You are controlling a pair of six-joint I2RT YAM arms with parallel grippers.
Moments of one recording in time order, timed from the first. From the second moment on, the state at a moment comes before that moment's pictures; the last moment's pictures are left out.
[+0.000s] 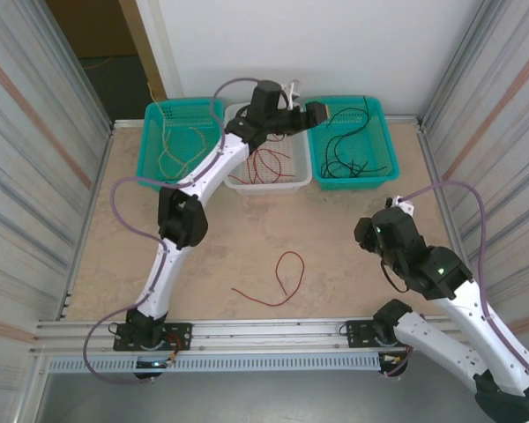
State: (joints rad) left arm -0.58 2.40 2.38 -0.31 0.53 -0.75; right arm 0.63 0.68 0.91 -1.00 0.38 0.82
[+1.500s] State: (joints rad) left arm -0.52 0.96 0.77 -0.51 0.21 -0.55; right arm 1.07 1.84 1.17 -0.80 0.08 0.80
